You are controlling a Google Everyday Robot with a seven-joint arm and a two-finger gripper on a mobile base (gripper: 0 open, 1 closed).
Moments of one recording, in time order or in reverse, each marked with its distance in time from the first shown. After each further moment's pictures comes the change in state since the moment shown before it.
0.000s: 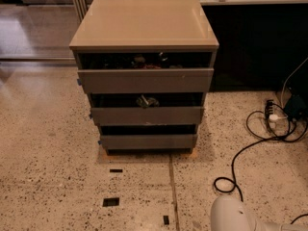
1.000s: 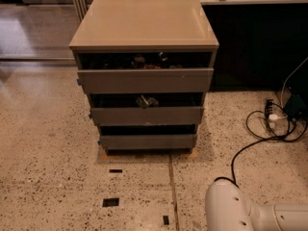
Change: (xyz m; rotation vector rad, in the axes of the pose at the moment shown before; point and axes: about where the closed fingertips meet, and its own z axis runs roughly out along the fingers) arm 0.026 -0.002 0.035 -0.050 -0.059 0.004
